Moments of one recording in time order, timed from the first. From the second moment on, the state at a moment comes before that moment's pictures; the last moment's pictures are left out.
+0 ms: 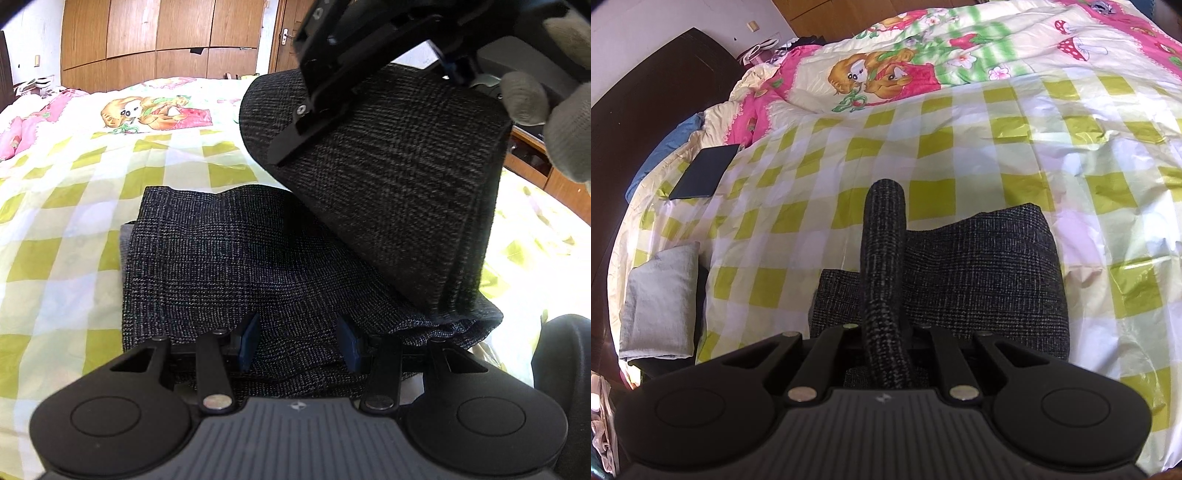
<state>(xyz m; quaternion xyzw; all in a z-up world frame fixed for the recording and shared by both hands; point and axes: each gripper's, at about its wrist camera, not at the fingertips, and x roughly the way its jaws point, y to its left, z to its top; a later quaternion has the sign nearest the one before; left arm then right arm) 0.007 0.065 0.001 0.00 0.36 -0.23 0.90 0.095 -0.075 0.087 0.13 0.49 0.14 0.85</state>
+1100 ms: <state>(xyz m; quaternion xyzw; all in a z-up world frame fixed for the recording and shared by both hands) 0.008 0.074 0.000 -0.01 0.36 -0.24 0.90 0.119 -0.044 0.072 0.10 0.52 0.13 0.84</state>
